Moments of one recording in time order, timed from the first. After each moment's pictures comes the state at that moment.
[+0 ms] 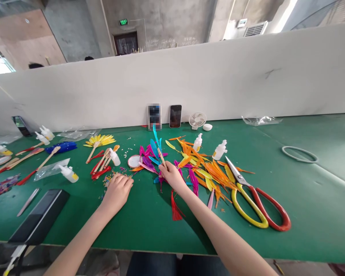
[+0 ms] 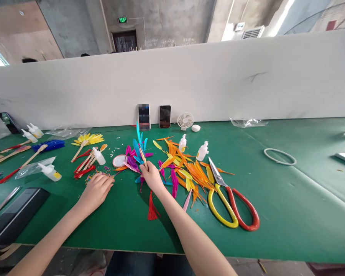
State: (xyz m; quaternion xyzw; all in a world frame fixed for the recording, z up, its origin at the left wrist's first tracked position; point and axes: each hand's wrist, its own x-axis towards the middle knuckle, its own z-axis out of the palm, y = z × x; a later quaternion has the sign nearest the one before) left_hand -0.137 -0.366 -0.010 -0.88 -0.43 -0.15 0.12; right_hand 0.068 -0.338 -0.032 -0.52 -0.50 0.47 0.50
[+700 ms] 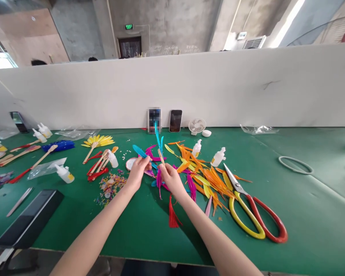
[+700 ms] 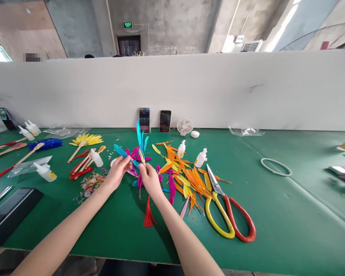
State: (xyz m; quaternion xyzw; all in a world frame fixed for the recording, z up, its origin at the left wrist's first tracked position) left_hand -0.047 -0.311 0.005 -0.44 -0.42 -0.55 -0.57; right_hand 0.070 -0.339 -0.028 -0.49 -0.52 0.43 0.55
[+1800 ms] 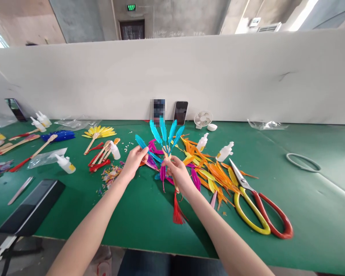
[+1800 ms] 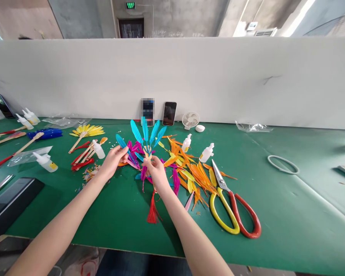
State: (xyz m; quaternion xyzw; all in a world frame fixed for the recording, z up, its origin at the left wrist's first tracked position) left_hand -0.070 -0.305 0.009 -0.53 -0.44 -0.49 -0.54; right_hand 0.071 -0.344 -0.021 -0.43 -0.36 0.58 0.59
